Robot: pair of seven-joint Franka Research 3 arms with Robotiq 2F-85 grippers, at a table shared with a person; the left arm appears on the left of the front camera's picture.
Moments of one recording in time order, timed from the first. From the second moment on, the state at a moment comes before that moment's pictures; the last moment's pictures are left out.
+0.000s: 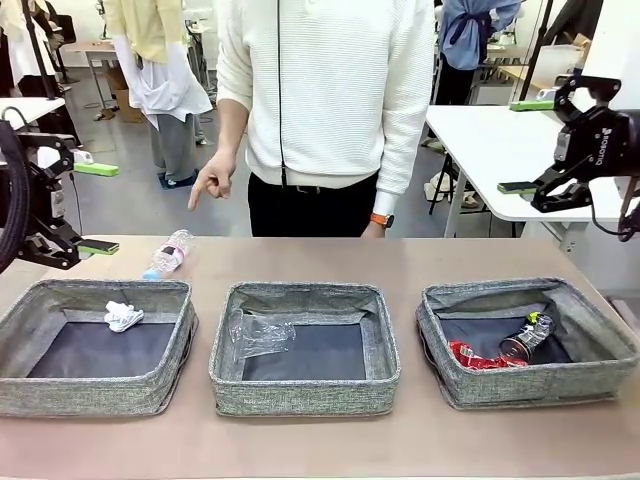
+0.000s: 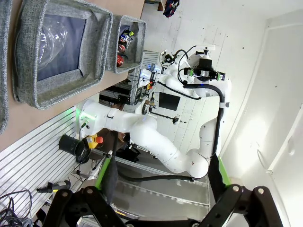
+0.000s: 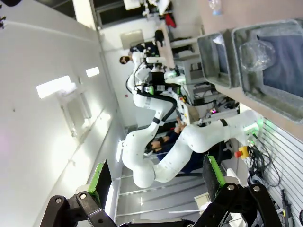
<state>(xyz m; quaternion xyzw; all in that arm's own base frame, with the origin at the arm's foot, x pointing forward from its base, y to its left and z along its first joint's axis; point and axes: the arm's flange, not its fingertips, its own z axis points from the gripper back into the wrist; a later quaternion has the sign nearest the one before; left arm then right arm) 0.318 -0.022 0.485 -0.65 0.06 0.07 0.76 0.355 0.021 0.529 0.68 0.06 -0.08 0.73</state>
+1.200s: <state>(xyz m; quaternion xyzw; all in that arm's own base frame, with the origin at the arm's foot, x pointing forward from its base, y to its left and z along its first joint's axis) 0.369 -0.087 0.485 -0.36 -0.19 0.00 0.91 0.356 0.021 0.529 0.68 0.06 -0.08 0.73</state>
